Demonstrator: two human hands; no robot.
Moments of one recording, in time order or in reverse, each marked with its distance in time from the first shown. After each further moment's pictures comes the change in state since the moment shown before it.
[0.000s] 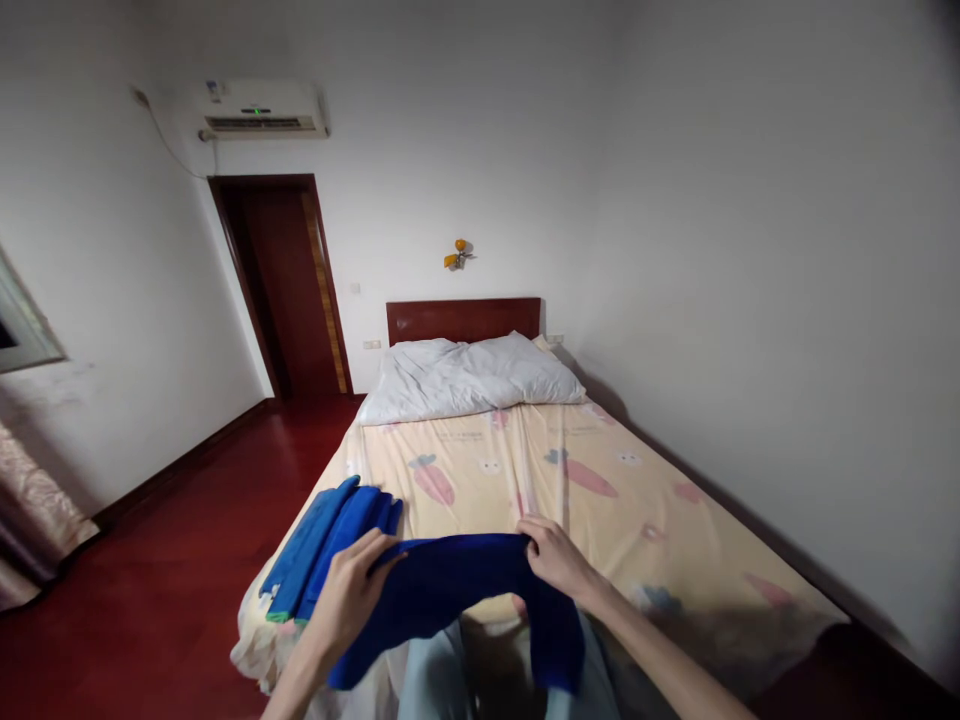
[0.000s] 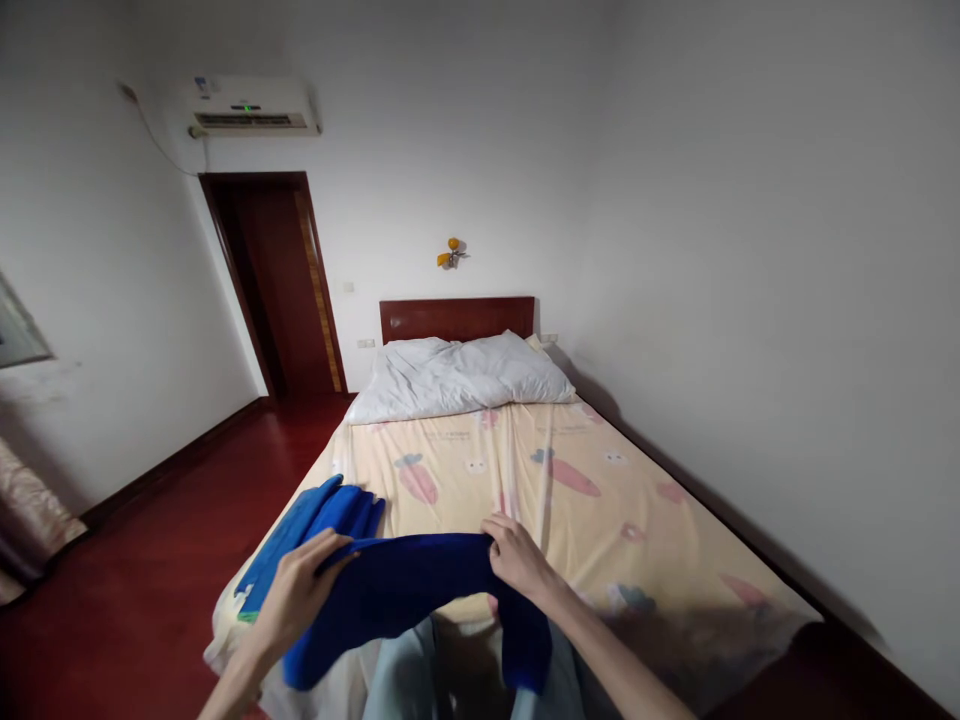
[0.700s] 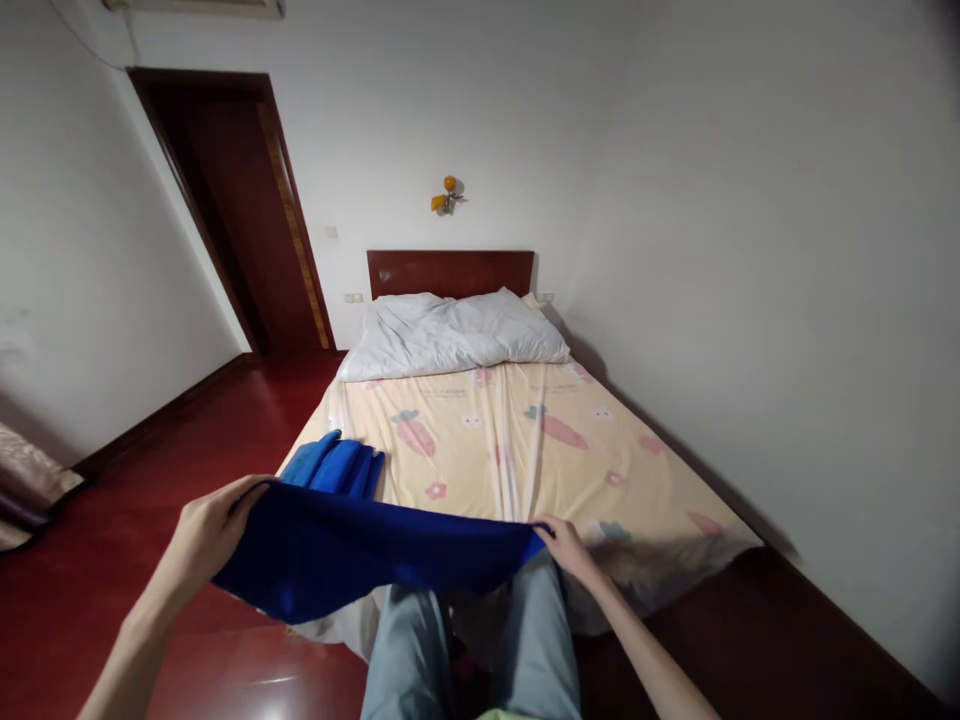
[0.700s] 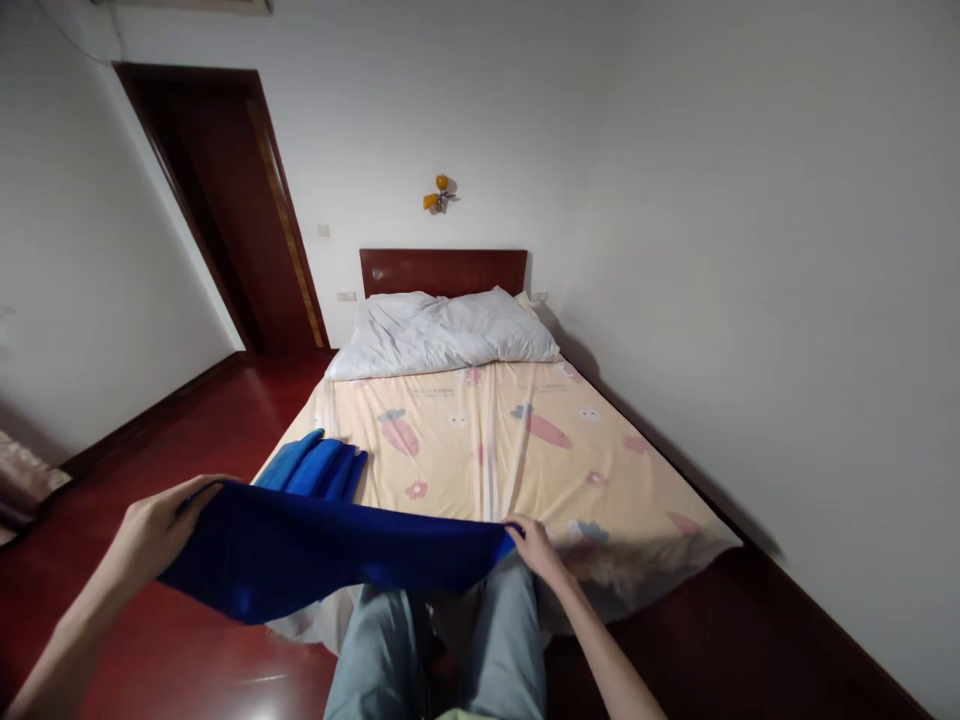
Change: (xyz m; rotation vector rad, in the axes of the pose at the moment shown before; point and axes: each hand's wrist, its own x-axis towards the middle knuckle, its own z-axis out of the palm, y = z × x) left_hand -0.008 -0.085 -0.104 0.376 0.108 -0.203; right_hand -0.112 0.124 0.049 0.342 0.080 0.493
